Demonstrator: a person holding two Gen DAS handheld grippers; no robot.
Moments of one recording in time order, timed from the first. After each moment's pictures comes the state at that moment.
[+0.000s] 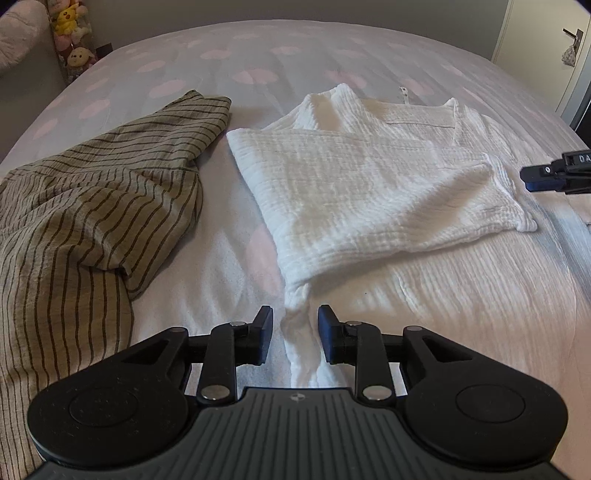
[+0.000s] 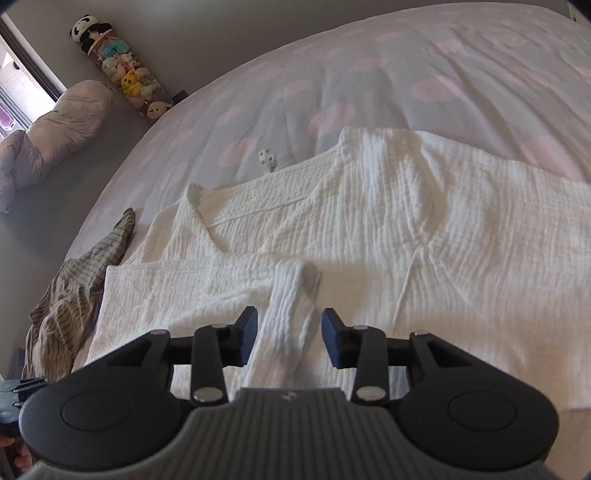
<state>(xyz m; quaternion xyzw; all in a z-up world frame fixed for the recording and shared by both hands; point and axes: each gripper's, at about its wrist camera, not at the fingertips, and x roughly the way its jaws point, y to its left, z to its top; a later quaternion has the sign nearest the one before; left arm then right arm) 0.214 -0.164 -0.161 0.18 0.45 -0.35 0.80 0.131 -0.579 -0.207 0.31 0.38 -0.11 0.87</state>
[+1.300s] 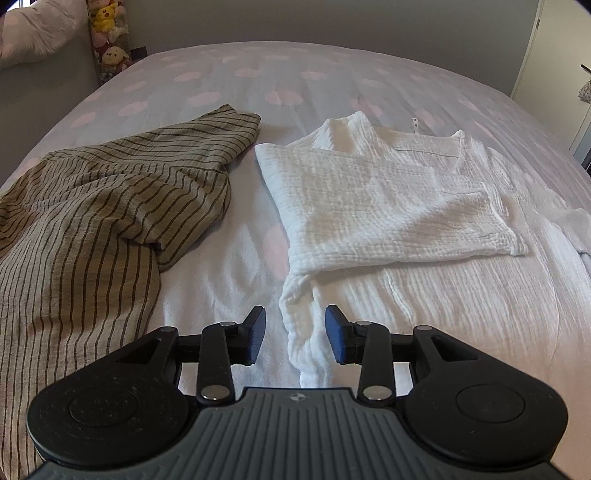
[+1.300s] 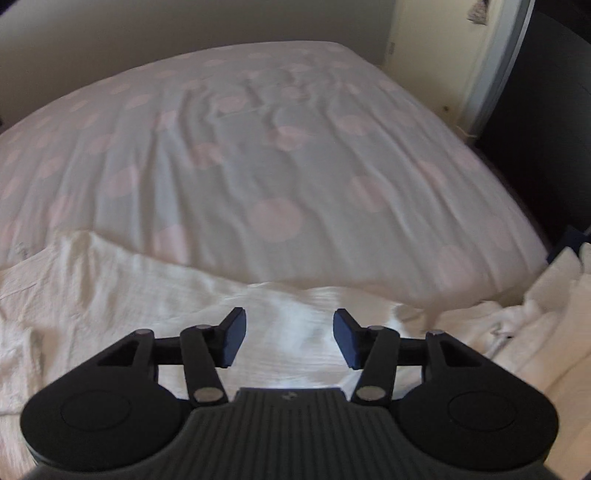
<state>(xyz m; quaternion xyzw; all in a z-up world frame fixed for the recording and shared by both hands) 0.183 -0.139 -0.133 0.14 0.43 -0.32 0.83 -0.033 -0.767 -0.081 0.22 0.44 -0.45 0.75</state>
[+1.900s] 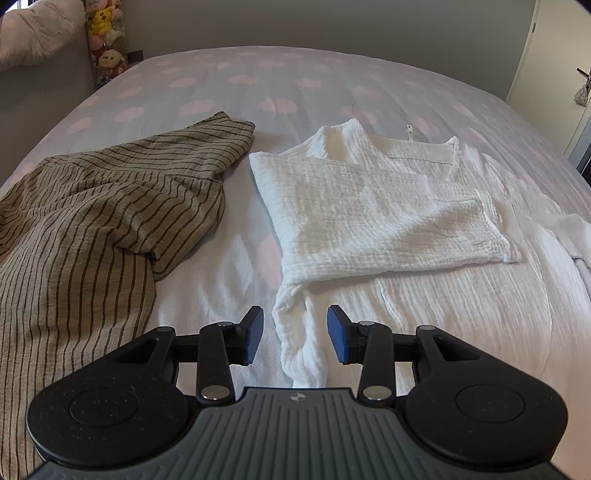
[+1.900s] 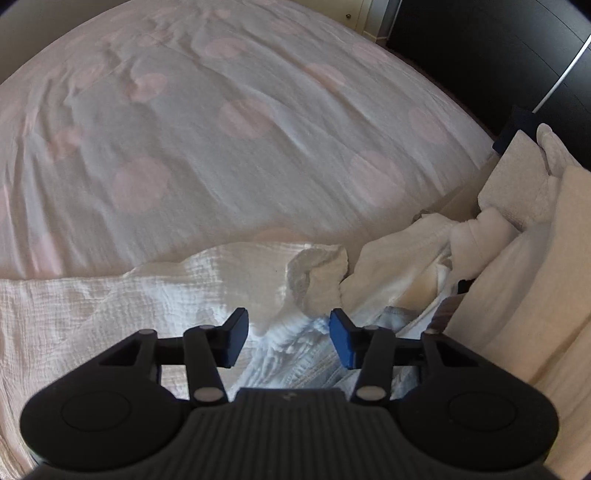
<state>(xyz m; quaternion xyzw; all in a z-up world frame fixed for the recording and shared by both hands) 0.185 -0.139 -0.129 0.13 0.42 -0.33 0.84 -0.070 -0.824 -0.139 0.32 0.47 -0.53 0.63</state>
